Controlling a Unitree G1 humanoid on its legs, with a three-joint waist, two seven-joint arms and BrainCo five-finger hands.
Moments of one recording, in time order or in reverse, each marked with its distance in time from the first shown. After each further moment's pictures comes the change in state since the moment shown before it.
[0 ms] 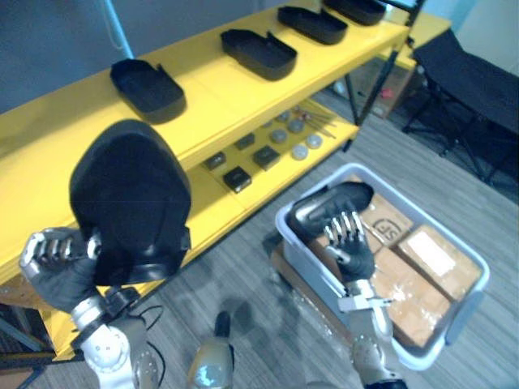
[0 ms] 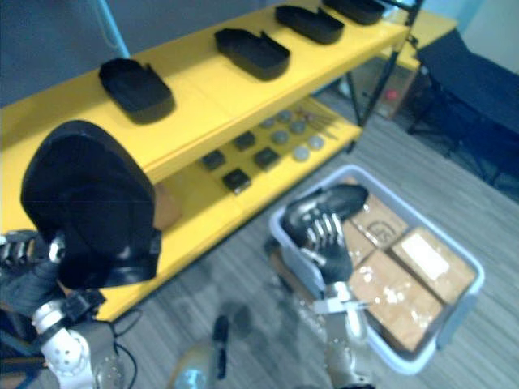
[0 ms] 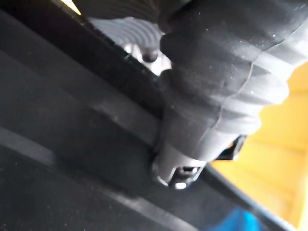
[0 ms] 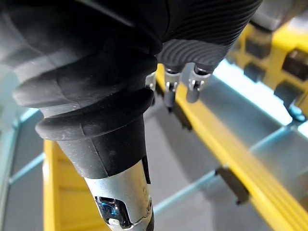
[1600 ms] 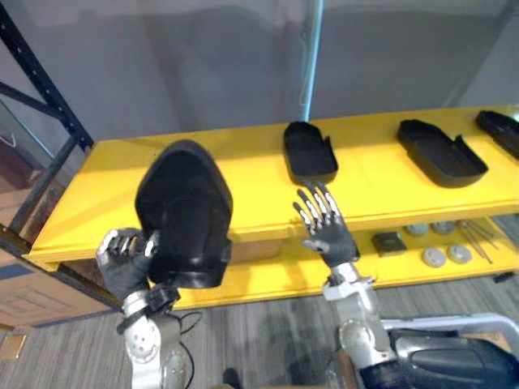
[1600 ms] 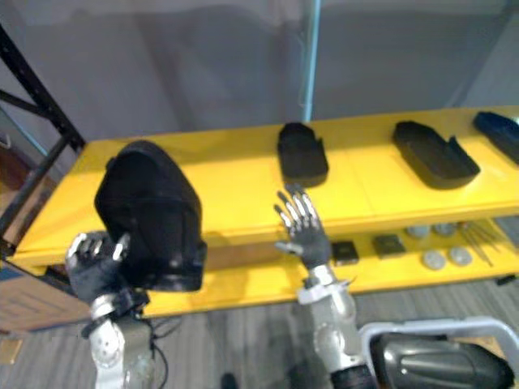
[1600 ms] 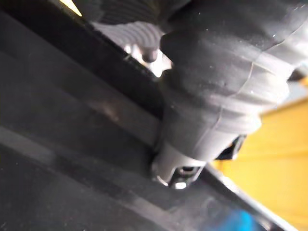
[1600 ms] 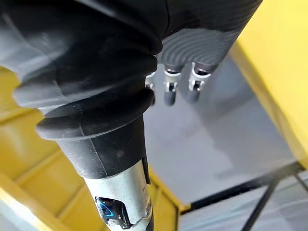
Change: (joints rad) left arm 0.006 -0.010 -0.205 0.131 -0.110 0.079 -0.079; right arm -0.090 -0.012 0.141 0.025 0.003 -0.011 0.011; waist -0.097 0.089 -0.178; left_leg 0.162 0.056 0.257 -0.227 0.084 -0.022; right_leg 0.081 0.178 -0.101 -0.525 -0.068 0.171
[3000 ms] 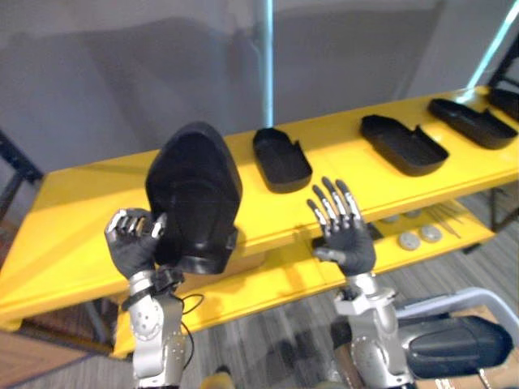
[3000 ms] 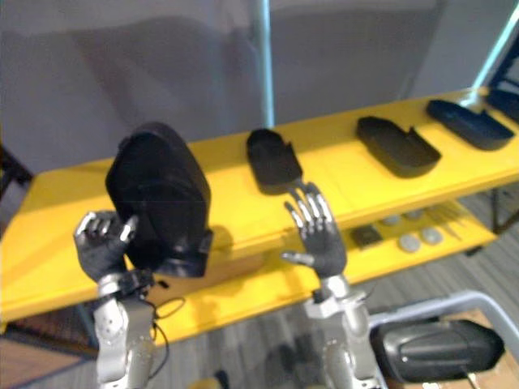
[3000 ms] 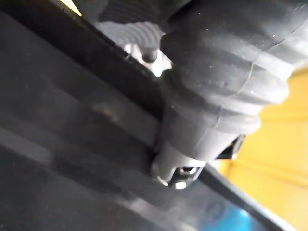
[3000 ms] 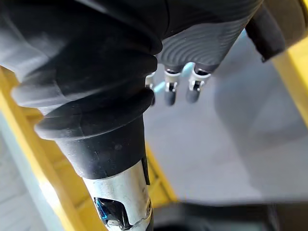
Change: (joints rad) left arm -0.199 0.064 0.036 -0.012 -0.004 0.126 0.056; right arm 0.097 -0.013 0.081 -0.240 -0.078 -0.025 -0.049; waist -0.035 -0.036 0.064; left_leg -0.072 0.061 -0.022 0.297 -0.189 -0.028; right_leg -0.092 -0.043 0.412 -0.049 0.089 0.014
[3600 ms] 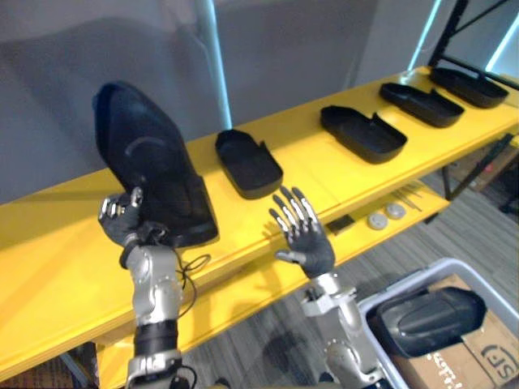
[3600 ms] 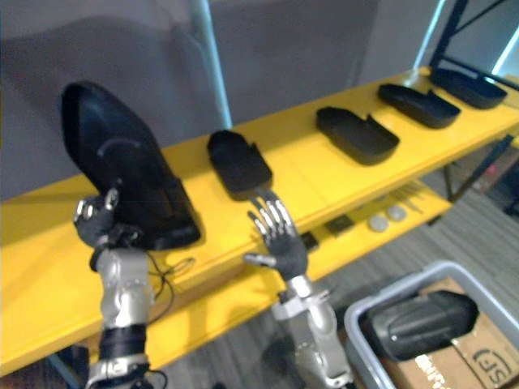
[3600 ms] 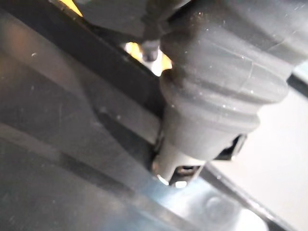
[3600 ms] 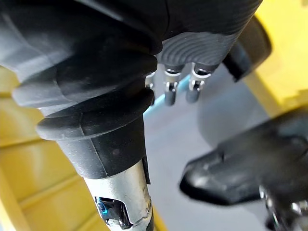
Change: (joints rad) left arm -0.402 0.045 0.193 0.528 -0.274 0.091 0.379; right arm -0.013 0.028 0.129 0.073 -0.043 0.097 -0.101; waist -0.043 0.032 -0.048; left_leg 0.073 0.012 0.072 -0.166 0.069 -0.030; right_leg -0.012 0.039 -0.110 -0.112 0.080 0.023
